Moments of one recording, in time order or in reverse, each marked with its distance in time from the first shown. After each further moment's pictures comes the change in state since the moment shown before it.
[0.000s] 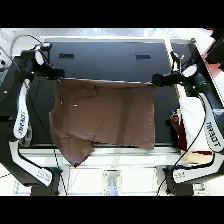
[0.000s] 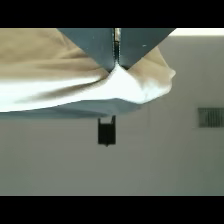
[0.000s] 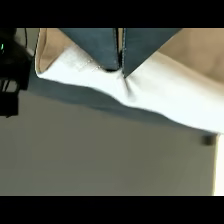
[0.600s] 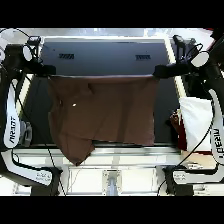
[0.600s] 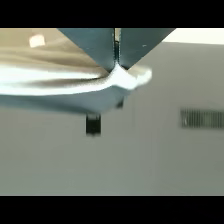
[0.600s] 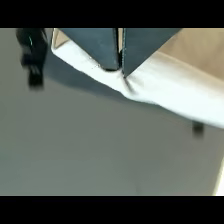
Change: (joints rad) left arm 0.027 0.154 -0.029 0.039 -0.129 0.002; right arm 0.053 0.137 0.142 -0.106 0.271 0.007
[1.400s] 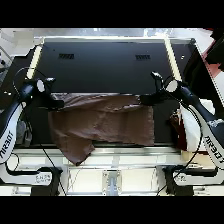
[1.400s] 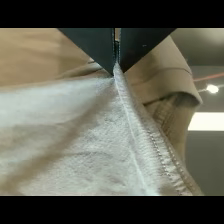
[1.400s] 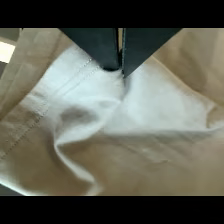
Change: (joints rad) left arm 0.005 0.156 -0.620 -0.047 0.109 0.018; right arm 0.129 0.006 -0.410 -0.073 -0.144 0.099
